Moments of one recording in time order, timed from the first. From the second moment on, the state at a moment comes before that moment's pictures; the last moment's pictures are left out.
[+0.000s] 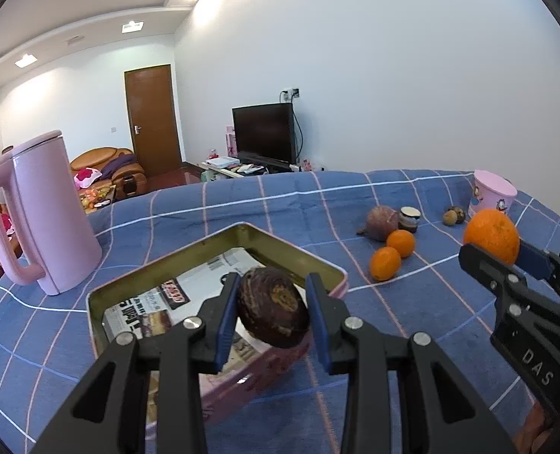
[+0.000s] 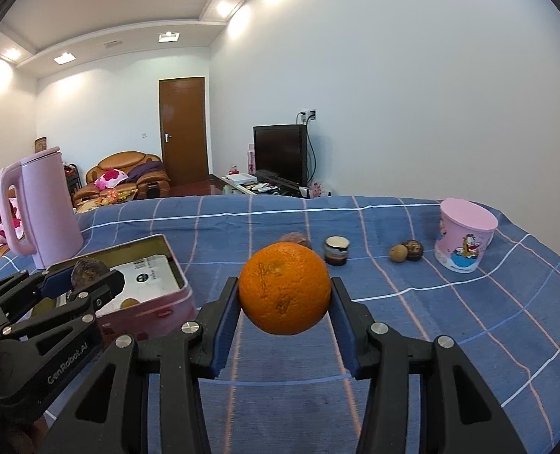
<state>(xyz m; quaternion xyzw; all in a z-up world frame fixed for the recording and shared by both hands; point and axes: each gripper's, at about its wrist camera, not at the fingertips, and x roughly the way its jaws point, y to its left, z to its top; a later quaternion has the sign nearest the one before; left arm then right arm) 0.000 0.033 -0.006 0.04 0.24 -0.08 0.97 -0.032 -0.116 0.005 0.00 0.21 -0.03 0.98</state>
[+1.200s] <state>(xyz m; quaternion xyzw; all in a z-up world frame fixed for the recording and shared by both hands) 0.030 0.105 -0.013 0.01 0.26 0.00 0.97 0.013 -0.030 0.000 0.00 0.22 0.05 0.98</state>
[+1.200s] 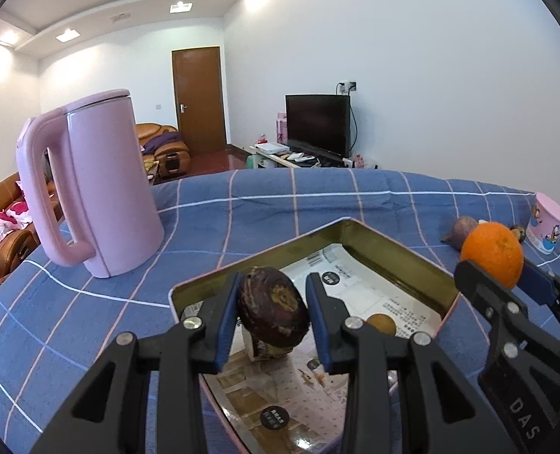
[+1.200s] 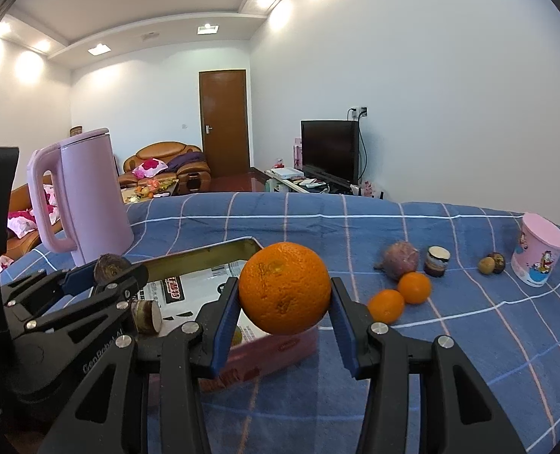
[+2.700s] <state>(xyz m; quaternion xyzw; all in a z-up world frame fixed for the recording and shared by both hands) 0.043 0.111 -0.021 0.01 0.30 0.03 0.95 0.049 -0.010 -0.009 -0.02 0.26 0.10 0.96</state>
